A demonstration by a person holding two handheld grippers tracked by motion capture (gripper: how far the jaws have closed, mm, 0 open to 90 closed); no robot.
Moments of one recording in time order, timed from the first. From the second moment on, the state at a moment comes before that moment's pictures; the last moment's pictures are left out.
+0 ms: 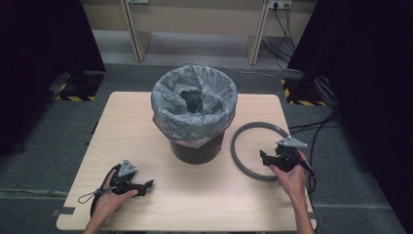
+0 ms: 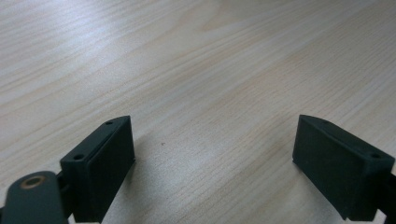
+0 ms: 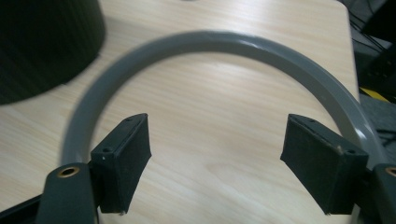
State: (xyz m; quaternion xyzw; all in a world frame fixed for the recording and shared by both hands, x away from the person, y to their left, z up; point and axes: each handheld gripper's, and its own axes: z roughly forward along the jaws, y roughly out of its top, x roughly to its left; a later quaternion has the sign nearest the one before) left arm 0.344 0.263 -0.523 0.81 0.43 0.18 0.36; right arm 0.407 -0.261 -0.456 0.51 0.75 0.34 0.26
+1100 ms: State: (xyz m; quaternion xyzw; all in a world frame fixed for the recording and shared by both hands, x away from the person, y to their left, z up) left arm 0.343 0.263 -0.523 0.81 0.43 0.18 0.36; right arm 0.435 -0.358 -0.503 0.65 0.67 0.29 0.22
